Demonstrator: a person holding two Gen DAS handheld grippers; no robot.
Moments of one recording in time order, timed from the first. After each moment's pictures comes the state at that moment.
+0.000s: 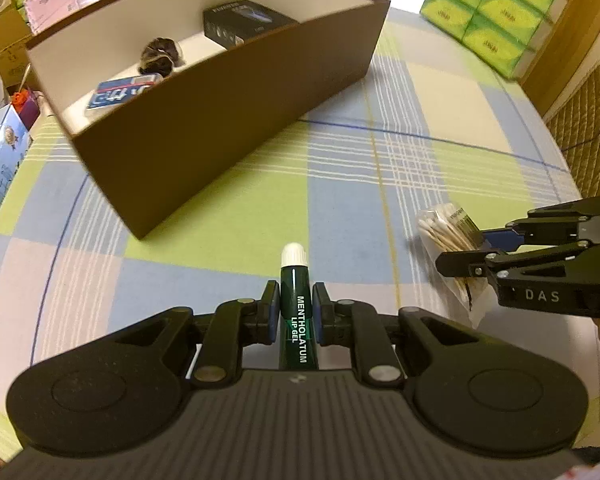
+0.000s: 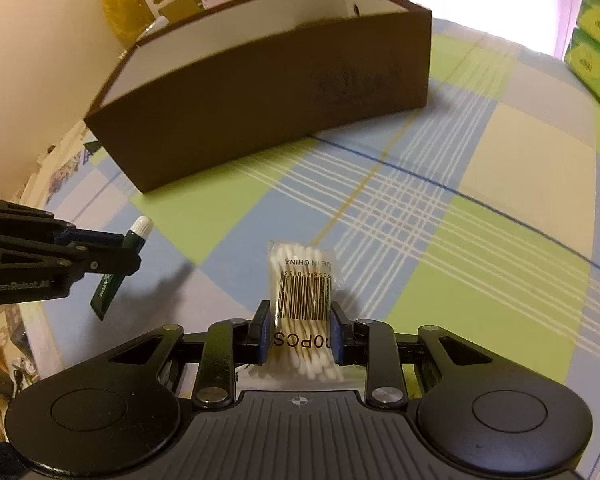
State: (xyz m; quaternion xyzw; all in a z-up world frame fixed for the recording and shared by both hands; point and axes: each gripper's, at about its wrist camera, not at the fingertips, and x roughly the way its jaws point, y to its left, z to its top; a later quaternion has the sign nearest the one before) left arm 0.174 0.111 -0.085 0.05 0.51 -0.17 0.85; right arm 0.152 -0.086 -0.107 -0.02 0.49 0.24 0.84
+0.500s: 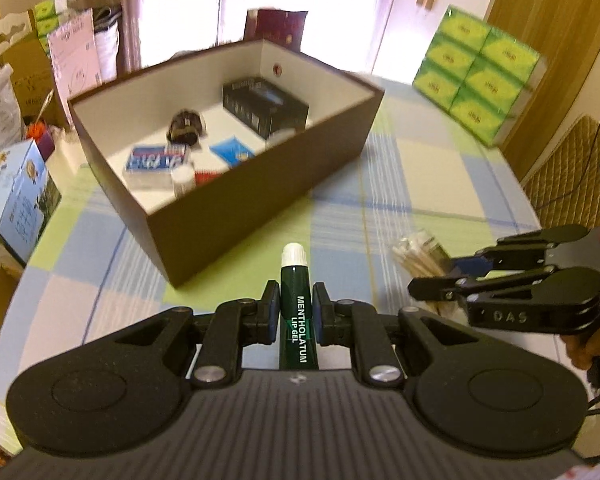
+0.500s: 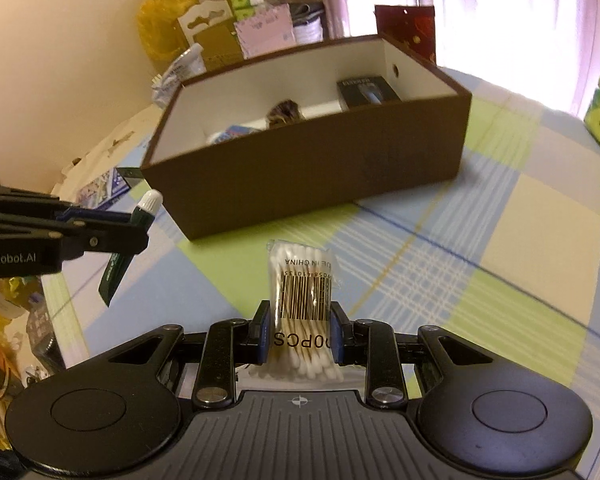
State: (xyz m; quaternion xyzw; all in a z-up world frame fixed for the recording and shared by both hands) left arm 0.161 0.137 -0.018 0.01 0.43 -0.17 0.89; right arm 0.154 -0.061 -0.062 -0.03 0.44 0.28 0.85
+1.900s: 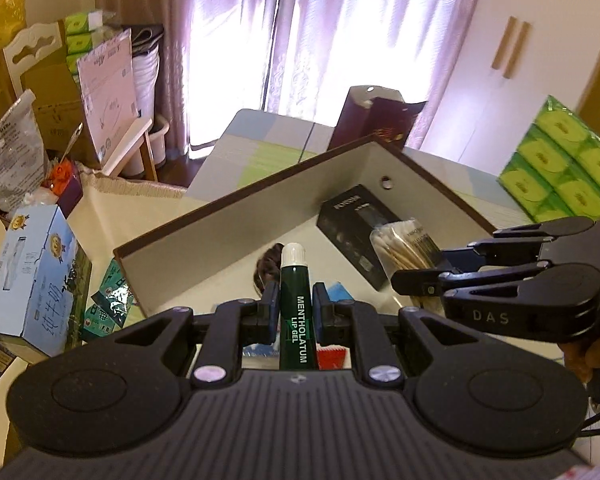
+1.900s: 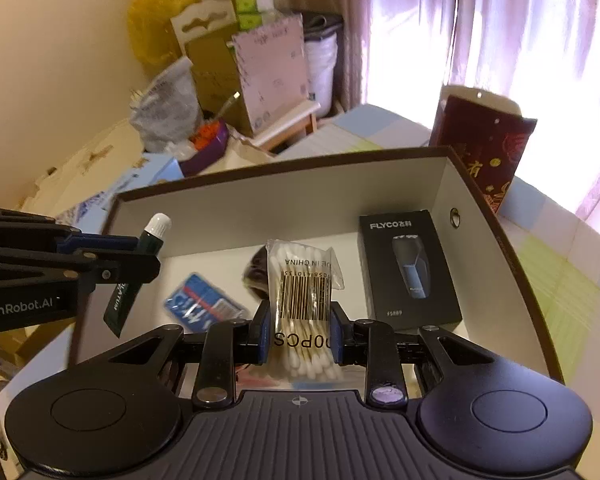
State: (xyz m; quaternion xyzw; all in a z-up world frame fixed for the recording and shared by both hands) left arm 0.377 0.208 0.005 -0.02 0.41 -0.12 0.90; right arm 0.389 0.074 -0.045 -0.09 0.45 0.28 0.85
